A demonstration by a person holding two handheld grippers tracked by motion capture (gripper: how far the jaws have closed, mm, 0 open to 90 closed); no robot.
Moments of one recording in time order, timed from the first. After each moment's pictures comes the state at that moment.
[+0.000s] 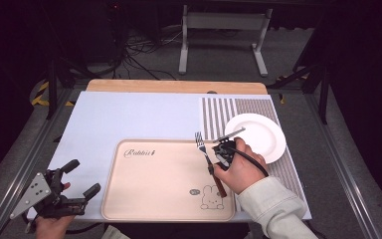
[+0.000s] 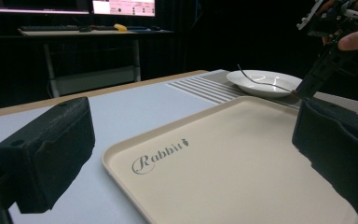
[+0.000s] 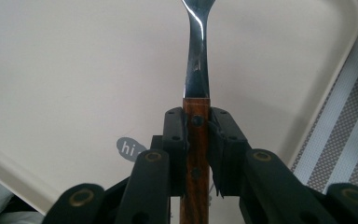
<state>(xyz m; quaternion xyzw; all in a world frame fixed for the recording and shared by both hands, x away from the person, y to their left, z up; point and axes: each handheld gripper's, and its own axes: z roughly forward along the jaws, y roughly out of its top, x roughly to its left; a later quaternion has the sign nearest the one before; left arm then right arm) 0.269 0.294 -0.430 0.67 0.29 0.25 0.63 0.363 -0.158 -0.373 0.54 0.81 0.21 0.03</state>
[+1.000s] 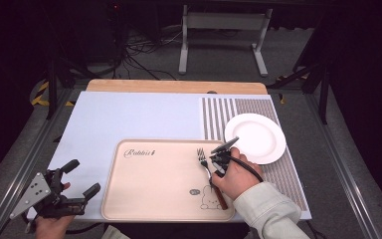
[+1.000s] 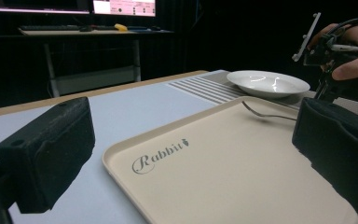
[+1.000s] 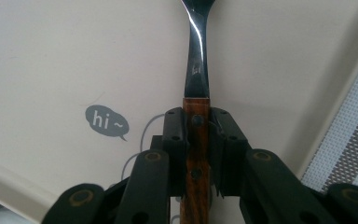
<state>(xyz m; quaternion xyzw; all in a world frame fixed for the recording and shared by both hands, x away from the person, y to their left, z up) 0.269 0.294 -0.431 0.67 0.30 0.25 0.63 0.362 -0.156 -0.411 0.58 0.81 0.13 -0.02</state>
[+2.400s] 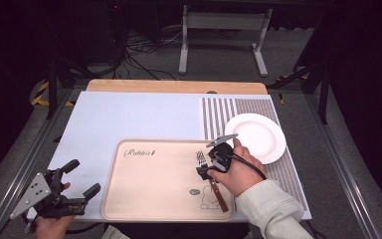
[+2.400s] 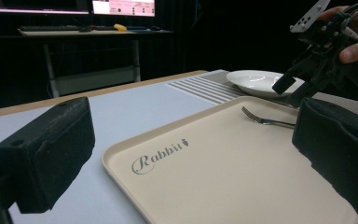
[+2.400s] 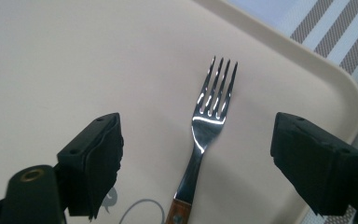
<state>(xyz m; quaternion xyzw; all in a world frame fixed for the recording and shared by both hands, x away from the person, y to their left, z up) 0.269 0.294 -0.430 0.67 0.29 0.25 0.63 0.370 -0.153 -0.395 0.42 0.86 0.28 0.11</state>
